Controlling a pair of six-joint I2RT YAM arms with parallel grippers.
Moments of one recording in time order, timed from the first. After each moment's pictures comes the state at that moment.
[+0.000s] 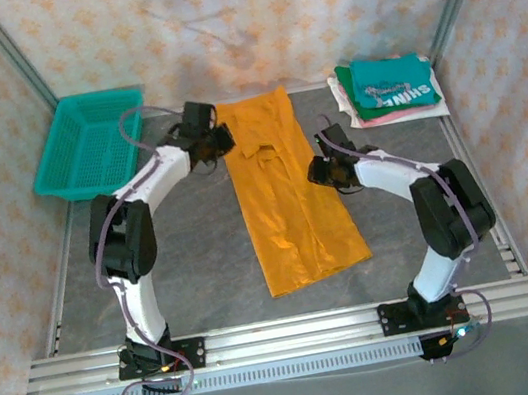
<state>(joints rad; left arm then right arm) -0.32 1.96 1.52 -0.39 0.12 -0.71 0.39 1.71 1.06 -0.35 -0.02 0.64</state>
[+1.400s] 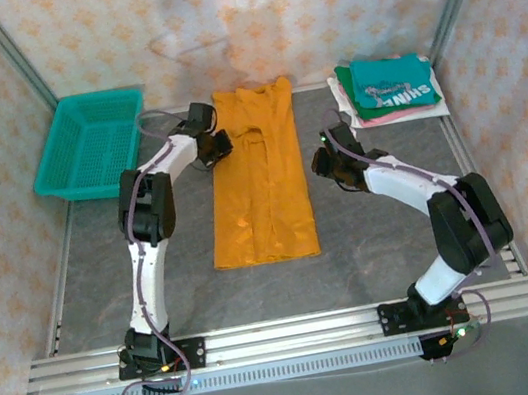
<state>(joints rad) -0.22 2.36 1.88 -0.54 0.17 -0.64 0.40 1.56 0.99 -0.25 0.09 0.72</state>
